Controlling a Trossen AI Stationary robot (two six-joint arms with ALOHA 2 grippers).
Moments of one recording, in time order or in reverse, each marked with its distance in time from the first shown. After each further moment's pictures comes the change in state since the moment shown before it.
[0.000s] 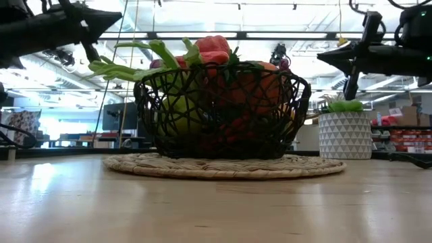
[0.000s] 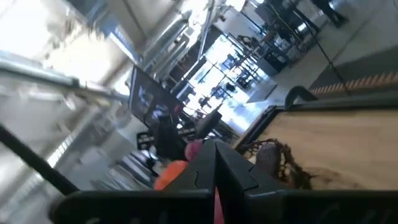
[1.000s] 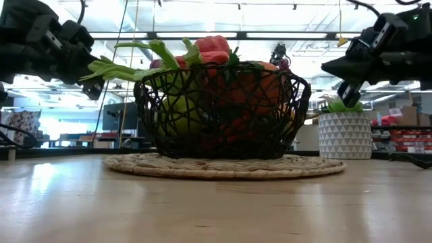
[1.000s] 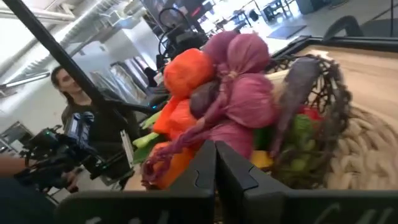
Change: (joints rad) left arm -0.002 -0.022 -0.001 -0.577 0.260 0.464; right arm 0.267 0.013 0.002 -0.230 -0.063 -0.413
